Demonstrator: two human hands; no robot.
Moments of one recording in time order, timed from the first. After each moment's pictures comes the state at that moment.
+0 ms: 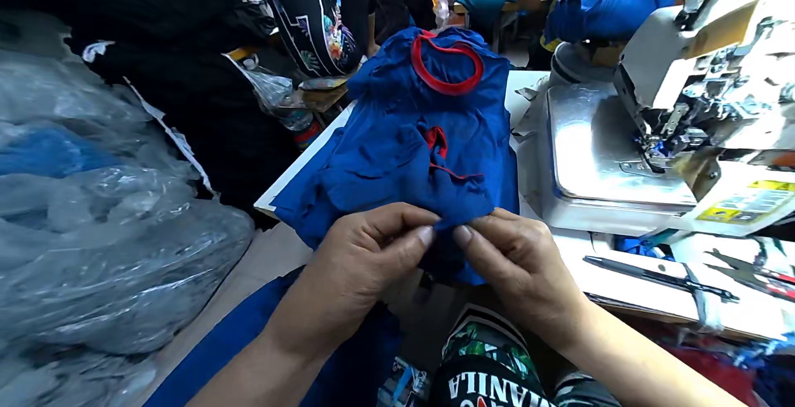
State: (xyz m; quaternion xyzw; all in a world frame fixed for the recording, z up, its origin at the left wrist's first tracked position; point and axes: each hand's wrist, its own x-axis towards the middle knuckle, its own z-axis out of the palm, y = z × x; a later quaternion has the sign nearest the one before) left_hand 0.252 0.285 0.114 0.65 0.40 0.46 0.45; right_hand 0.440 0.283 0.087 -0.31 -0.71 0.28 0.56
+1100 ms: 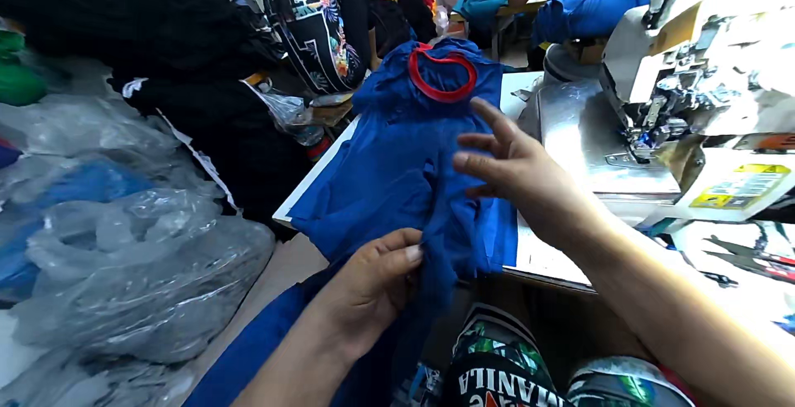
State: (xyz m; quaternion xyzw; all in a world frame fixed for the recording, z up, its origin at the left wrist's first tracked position) left_hand 0.246 0.275 0.102 0.42 0.36 0.42 0.72; right_hand 0.474 0.353 0.111 -0.30 -0.66 0.49 0.49
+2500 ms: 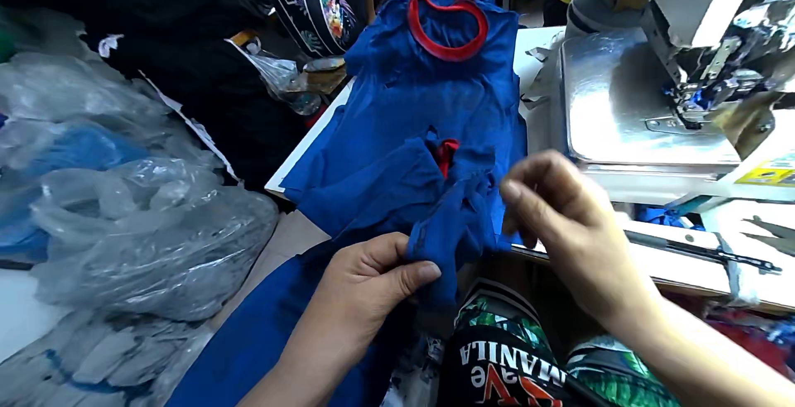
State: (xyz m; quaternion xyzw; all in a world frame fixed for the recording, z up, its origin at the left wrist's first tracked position) left_hand 0.247 0.249 0.083 0.61 0.47 0.45 0.45; right_hand 0.467 0.272 0.079 -0.40 -0.65 0.36 0.53
